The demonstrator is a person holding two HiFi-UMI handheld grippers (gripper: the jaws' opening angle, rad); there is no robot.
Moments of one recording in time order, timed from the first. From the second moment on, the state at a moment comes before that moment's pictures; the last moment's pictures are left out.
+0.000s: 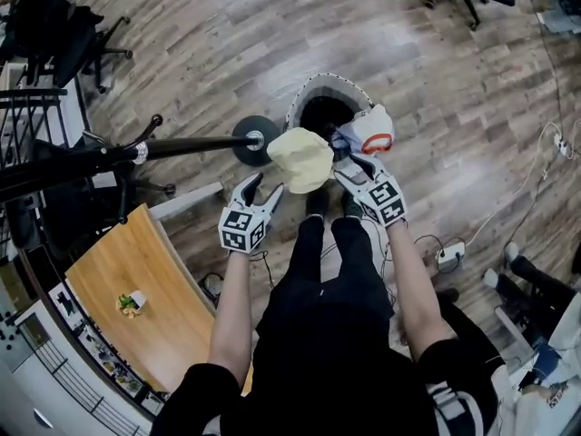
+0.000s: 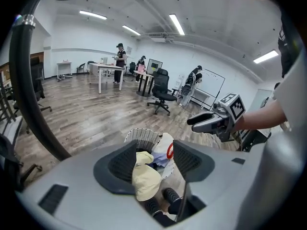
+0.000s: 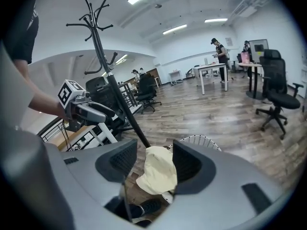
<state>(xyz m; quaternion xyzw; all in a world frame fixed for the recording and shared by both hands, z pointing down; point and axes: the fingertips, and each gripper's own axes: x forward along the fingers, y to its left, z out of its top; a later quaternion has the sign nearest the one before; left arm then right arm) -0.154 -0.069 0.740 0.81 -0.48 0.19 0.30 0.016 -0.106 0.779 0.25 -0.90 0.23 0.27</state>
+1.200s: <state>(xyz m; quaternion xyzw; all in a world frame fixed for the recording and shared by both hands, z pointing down) -0.195 -0.098 0.958 0.76 -0.48 0.24 0.37 -0.036 -0.116 0.985 0.19 -0.89 0.26 0.33</state>
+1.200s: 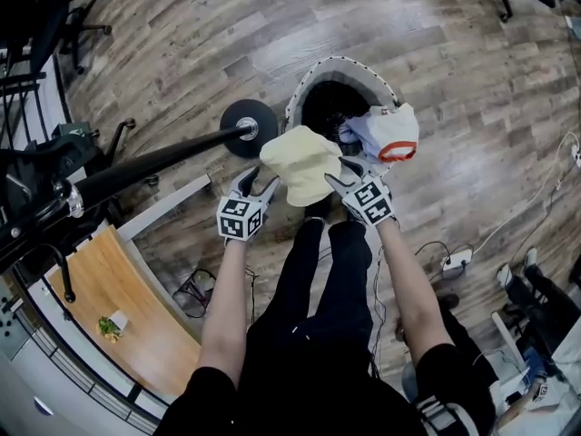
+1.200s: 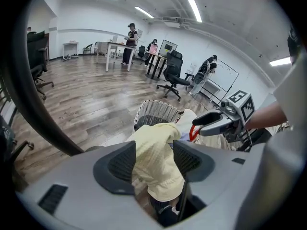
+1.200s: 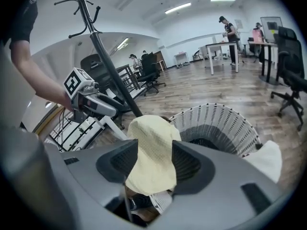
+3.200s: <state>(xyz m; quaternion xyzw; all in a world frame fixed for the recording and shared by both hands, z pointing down) -0.201 -0.093 0.799 0.77 -0.53 0.17 0.32 0.003 -0.128 0.808 0.25 -0.90 0.22 0.27</state>
